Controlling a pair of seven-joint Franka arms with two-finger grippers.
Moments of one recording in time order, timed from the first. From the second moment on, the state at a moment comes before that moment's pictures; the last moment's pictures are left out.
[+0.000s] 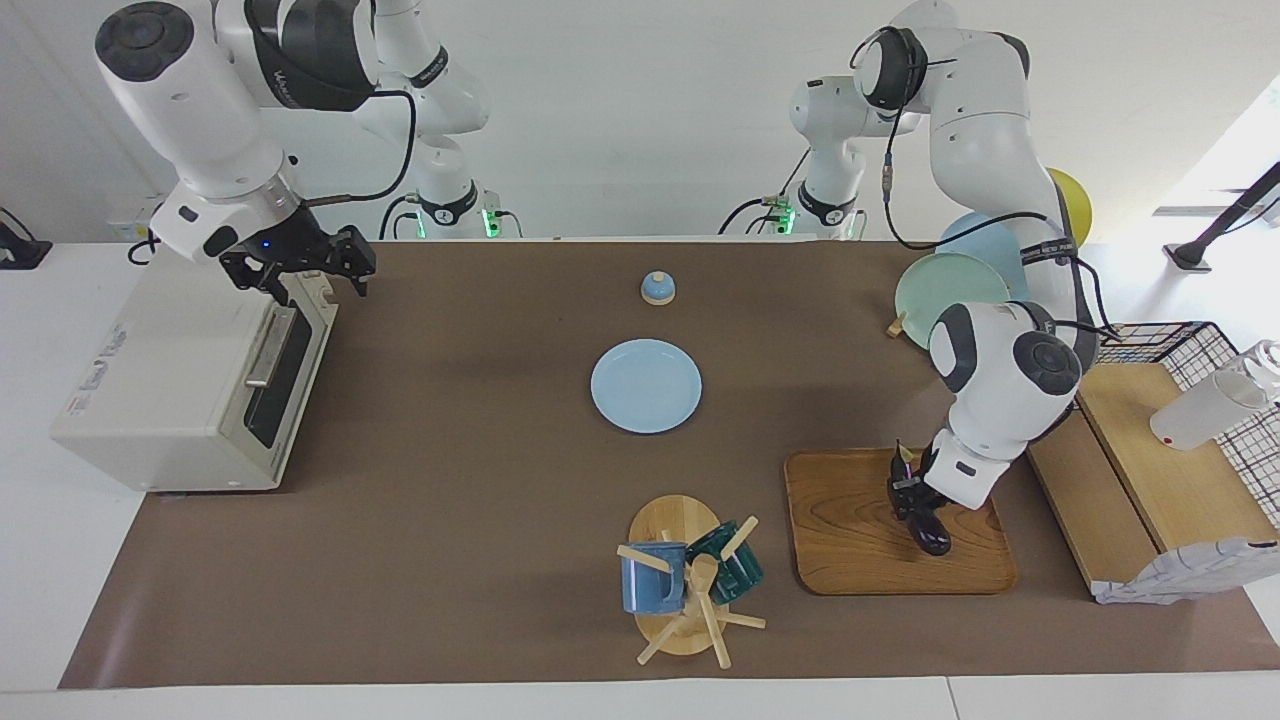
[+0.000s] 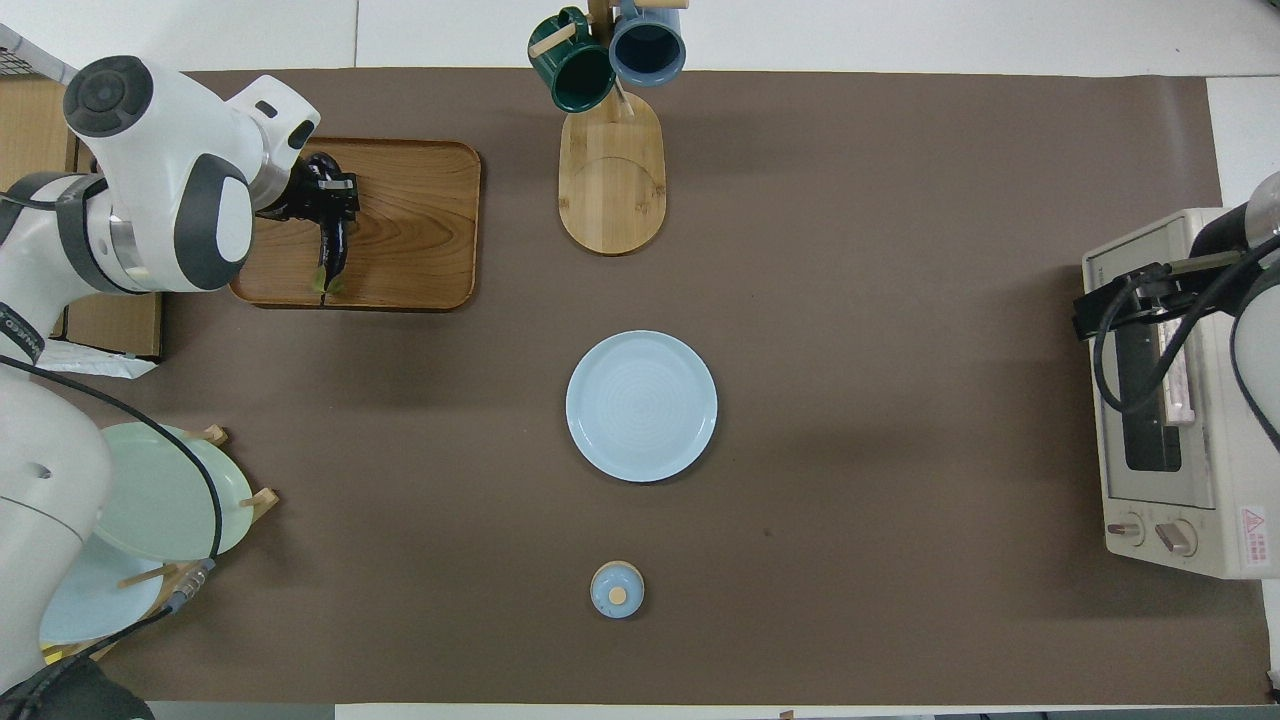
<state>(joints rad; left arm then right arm) -0.07 0.61 -0.07 -1.50 -0.02 2.21 -0.15 0.01 0.04 0.00 -1.60 -0.03 1.53 -0.12</state>
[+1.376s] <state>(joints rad) -0.08 0.23 -0.07 -1.45 -0.02 1.72 -0.20 0.03 -0.01 -0.06 -1.66 -0.03 1.54 -0.09</state>
